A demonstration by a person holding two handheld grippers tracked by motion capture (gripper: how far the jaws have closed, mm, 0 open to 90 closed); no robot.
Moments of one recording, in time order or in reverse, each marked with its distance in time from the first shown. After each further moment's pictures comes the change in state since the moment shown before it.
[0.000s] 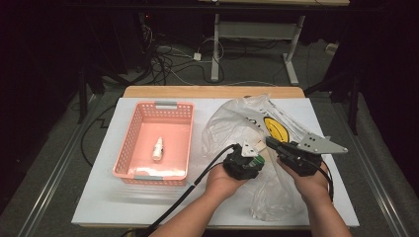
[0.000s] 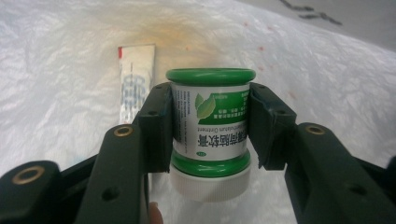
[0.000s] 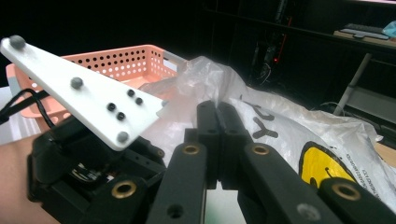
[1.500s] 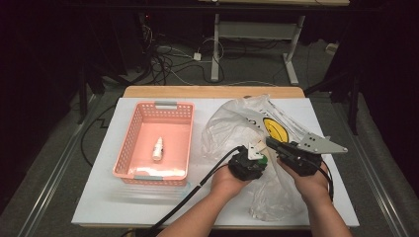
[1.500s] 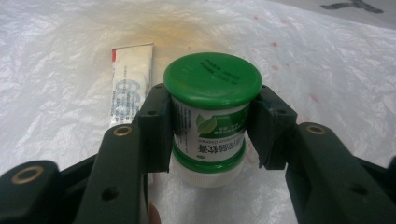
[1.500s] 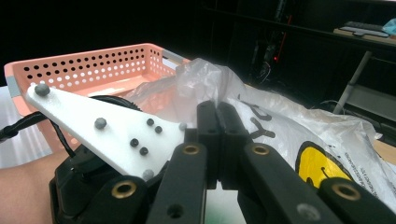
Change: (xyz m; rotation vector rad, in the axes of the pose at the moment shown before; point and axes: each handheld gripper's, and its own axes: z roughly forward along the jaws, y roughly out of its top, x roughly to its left) left arm -0.003 -0.005 0.019 0.009 0.042 0.037; right arm -0.001 -0.002 0.001 0.003 0.001 0.003
